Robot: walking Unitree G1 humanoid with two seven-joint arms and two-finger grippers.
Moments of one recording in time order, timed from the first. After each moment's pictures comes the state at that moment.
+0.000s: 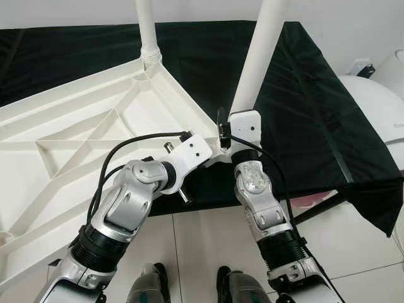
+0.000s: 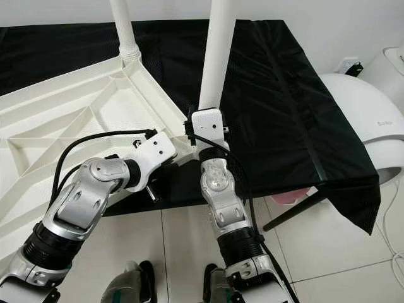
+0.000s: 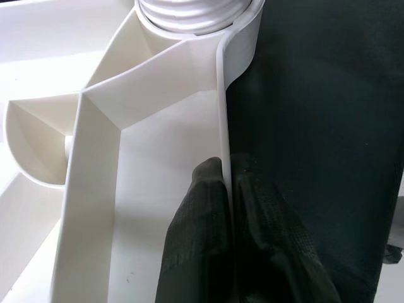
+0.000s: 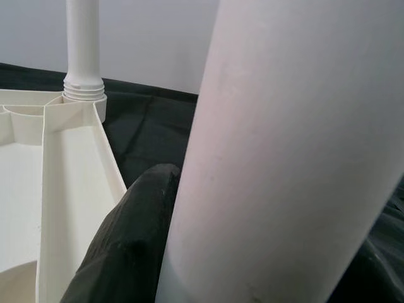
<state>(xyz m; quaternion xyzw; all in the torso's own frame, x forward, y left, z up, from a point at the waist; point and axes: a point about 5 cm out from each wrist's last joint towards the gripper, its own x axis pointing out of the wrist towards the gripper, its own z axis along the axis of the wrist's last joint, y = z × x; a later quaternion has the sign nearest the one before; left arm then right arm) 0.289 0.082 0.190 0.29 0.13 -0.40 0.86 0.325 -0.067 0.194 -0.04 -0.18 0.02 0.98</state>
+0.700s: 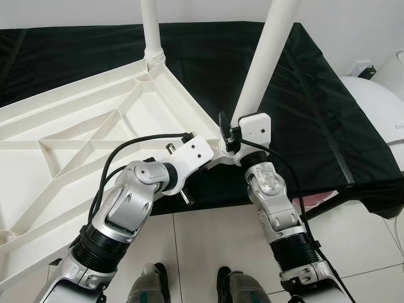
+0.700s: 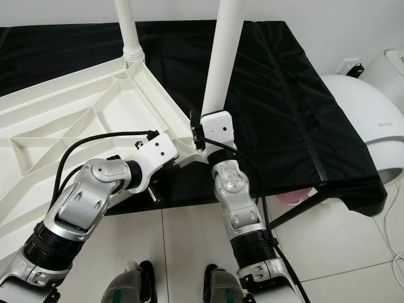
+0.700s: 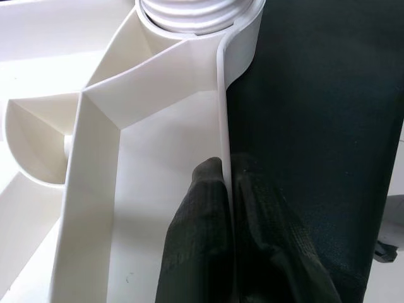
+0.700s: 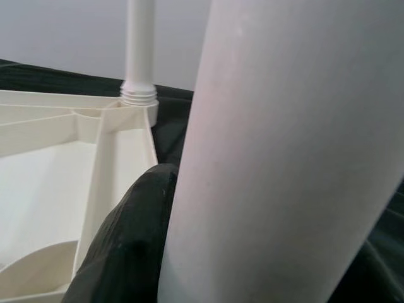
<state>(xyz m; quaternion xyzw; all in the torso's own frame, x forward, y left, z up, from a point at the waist) 0.288 0.079 0.188 0.29 0.13 -0.41 0.86 0.324 -0.089 0.192 -0.03 -0.18 0.13 0.97</state>
